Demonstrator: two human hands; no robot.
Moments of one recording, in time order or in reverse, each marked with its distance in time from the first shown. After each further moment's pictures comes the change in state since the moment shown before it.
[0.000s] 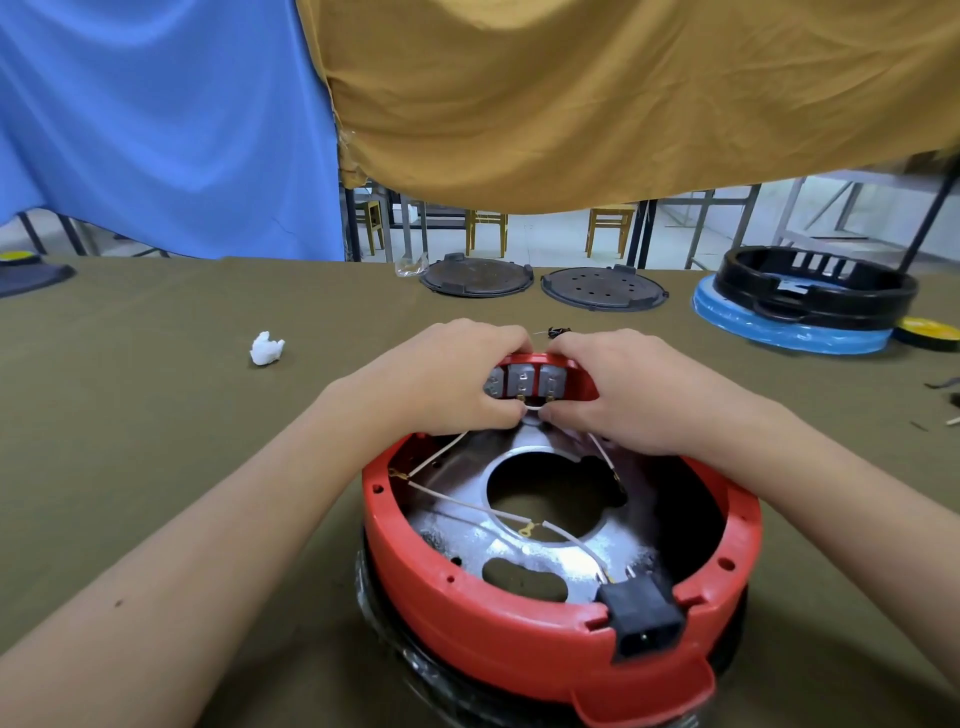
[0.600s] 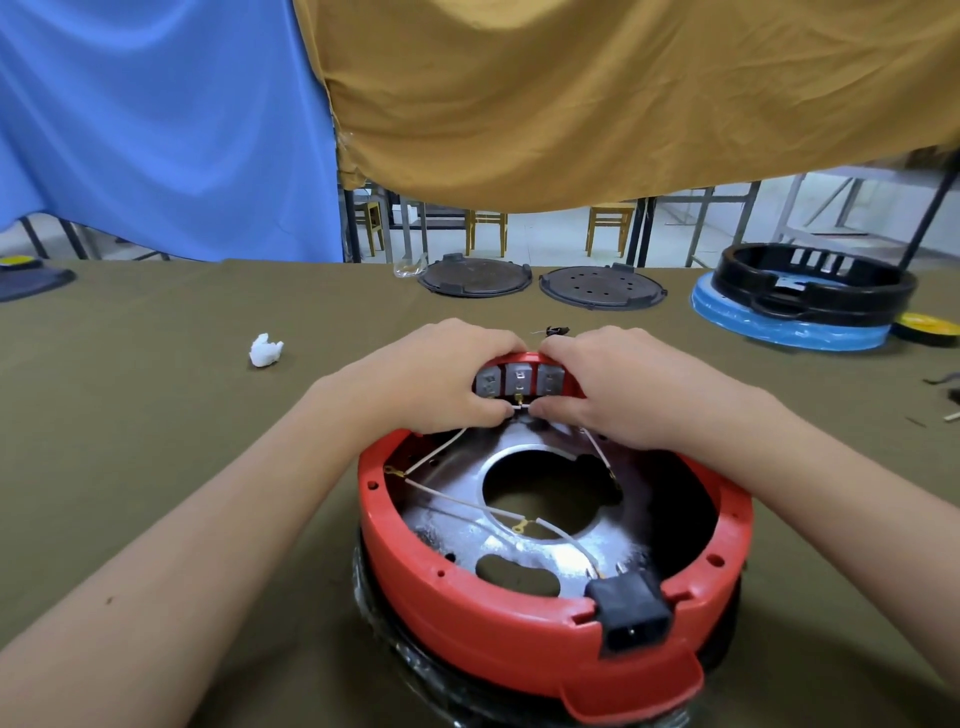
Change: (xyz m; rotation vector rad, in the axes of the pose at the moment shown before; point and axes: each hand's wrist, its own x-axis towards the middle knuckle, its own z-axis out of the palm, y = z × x) left_hand -0.002 -0.005 -0.003 -0.053 -0.035 0.004; right_hand 0.007 -0.001 0.001 -0.150 -0.046 -0.030
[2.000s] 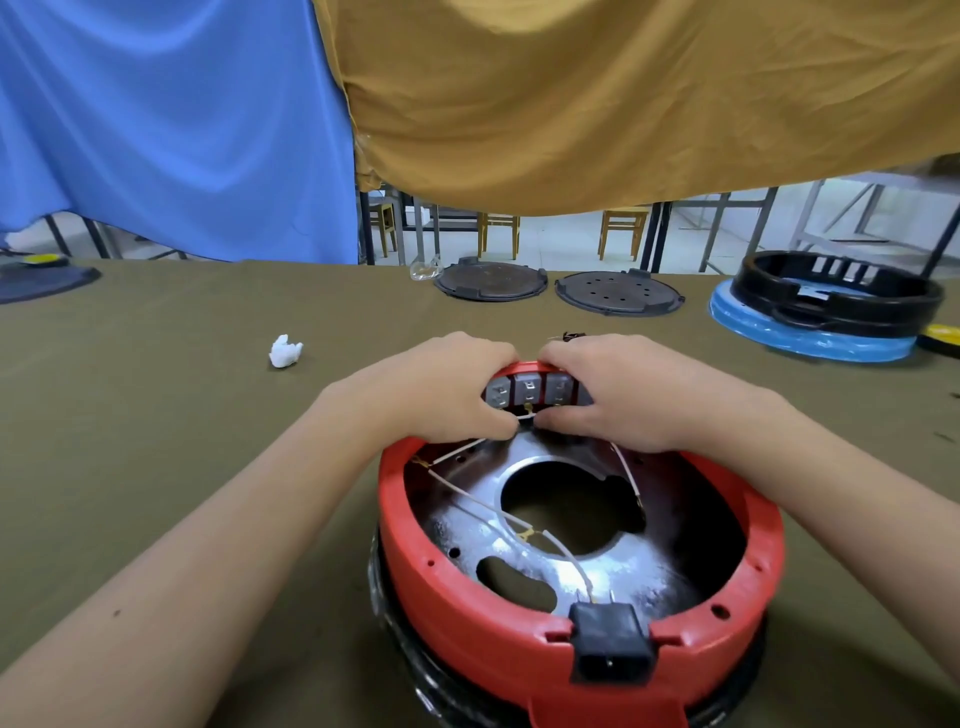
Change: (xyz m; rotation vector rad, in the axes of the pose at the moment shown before) left_hand -0.008 0.004 -0.006 0.017 -0.082 -0.117; right_hand 0.009 -0.004 -0.004 0.086 -0.050 -0.104
